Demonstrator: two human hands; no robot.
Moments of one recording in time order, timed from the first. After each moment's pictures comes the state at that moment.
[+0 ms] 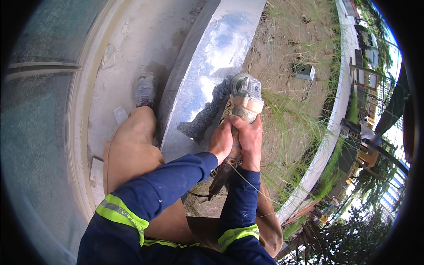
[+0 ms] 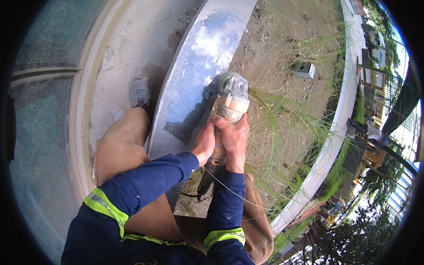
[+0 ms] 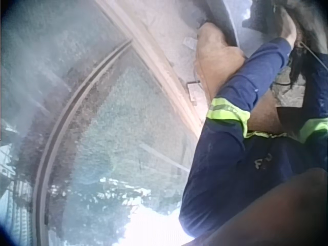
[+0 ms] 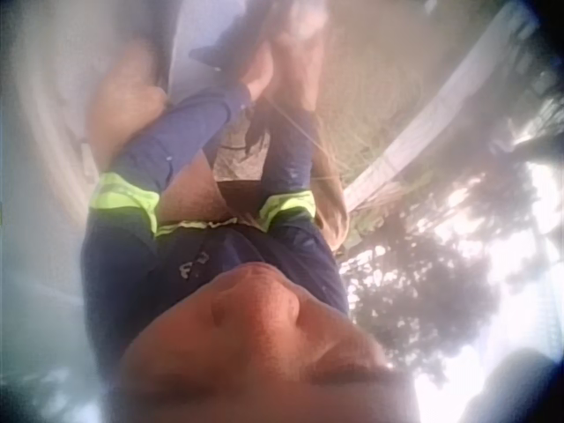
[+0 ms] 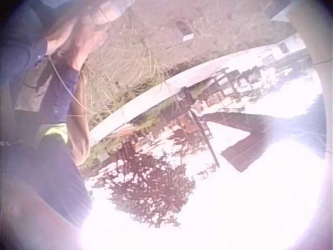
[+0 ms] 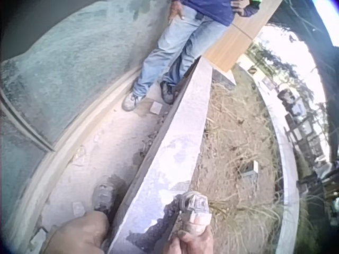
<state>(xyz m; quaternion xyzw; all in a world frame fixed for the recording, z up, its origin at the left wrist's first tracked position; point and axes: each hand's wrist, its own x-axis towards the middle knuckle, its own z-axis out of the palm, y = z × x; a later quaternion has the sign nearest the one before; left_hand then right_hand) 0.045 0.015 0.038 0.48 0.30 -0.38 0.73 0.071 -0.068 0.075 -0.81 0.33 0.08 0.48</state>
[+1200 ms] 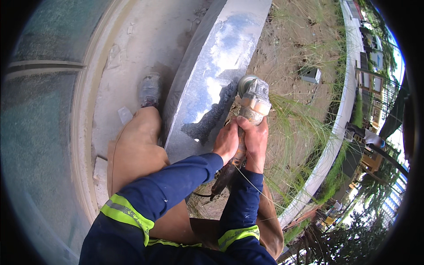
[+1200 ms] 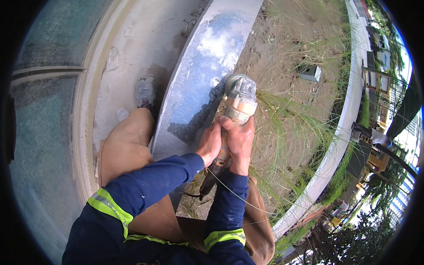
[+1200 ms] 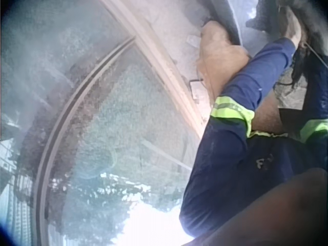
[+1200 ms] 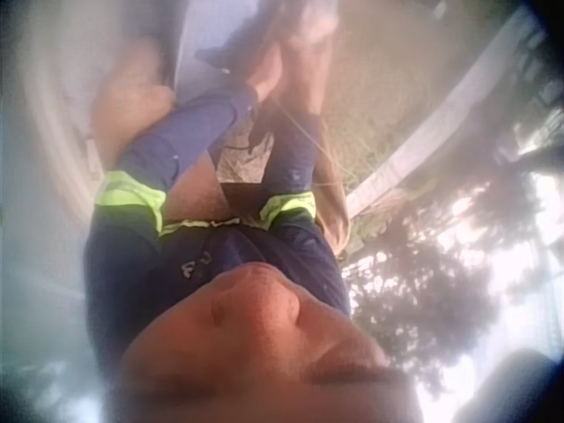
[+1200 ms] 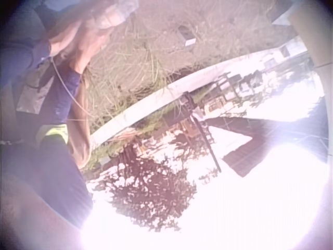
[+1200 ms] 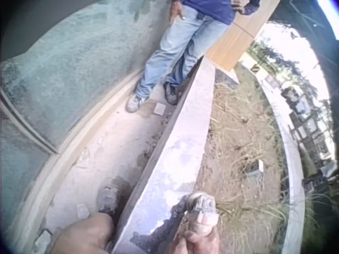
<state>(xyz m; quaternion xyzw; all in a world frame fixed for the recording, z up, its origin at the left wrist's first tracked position) 0.050 0.010 0.028 0.51 0.29 -0.37 0.72 0.075 -0.069 0.073 -0.82 0.33 0.07 0.47</state>
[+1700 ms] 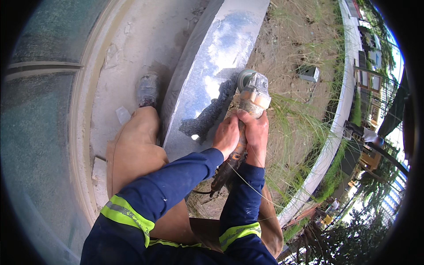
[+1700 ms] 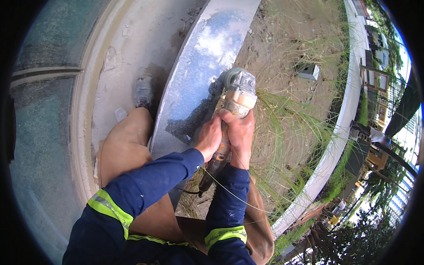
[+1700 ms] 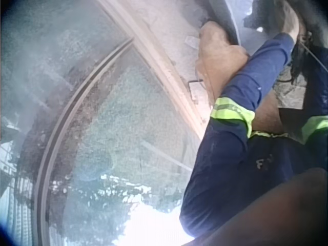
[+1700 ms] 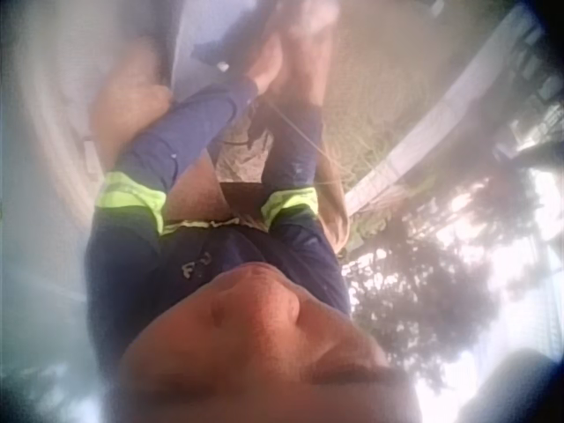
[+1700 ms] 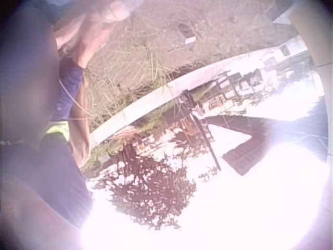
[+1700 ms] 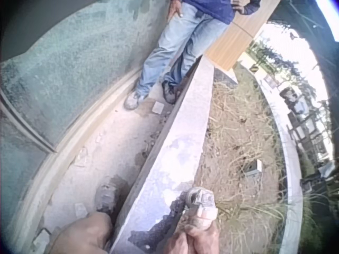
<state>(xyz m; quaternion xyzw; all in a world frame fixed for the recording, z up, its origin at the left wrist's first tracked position) 0.058 0.013 0.030 0.54 0.28 -0.35 0.71 0.084 -0.068 0.069 -0.80 0.32 0.07 0.50</state>
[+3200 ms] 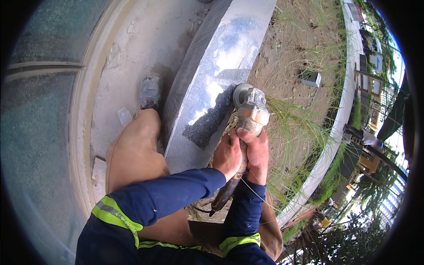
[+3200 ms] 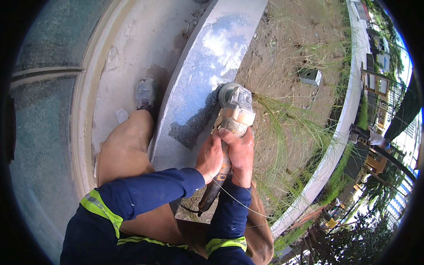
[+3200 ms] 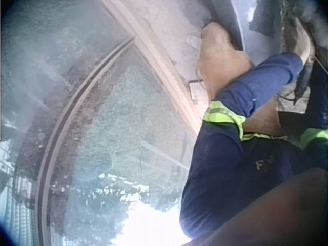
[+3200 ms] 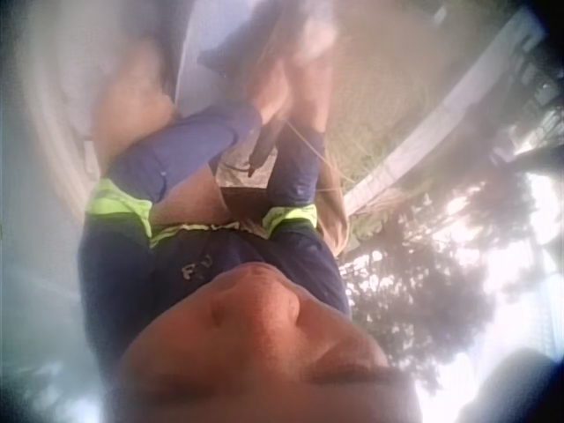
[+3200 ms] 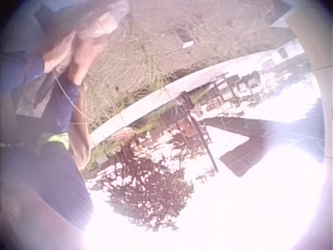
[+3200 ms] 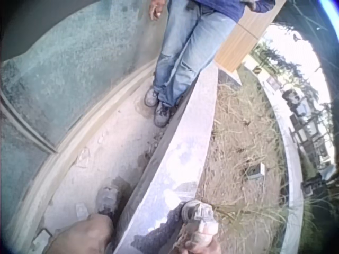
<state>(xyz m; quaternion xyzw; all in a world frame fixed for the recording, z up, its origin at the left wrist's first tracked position) 0.052 0.008 0.045 0.60 0.25 -0.37 0.66 0.086 -0.077 0.081 -0.76 0.35 0.15 0.52</state>
